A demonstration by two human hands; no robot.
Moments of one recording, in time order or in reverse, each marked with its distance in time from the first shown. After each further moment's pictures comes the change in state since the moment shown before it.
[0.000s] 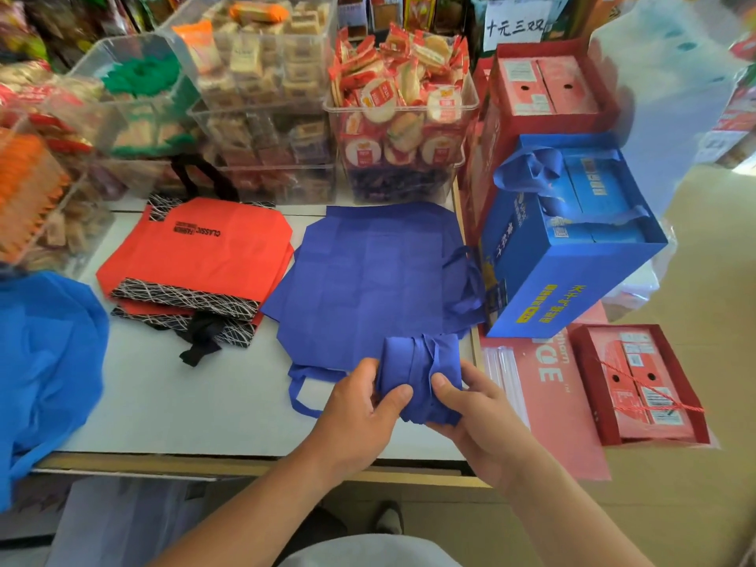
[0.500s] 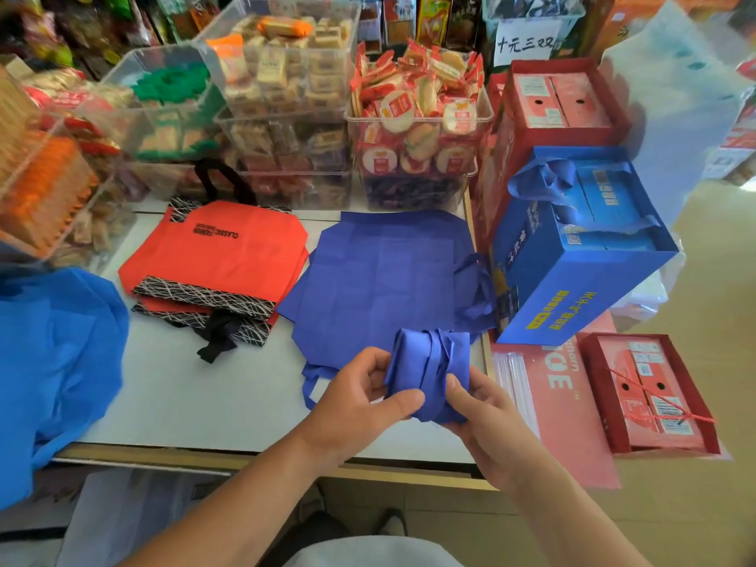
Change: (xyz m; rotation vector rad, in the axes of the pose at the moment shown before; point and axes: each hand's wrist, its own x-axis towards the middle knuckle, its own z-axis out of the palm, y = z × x) left_hand -0.010 0.015 -0.029 -0.347 -0.140 -0.102; right_hand -0.009 0.008 0.011 -0.093 -0.068 -0.091
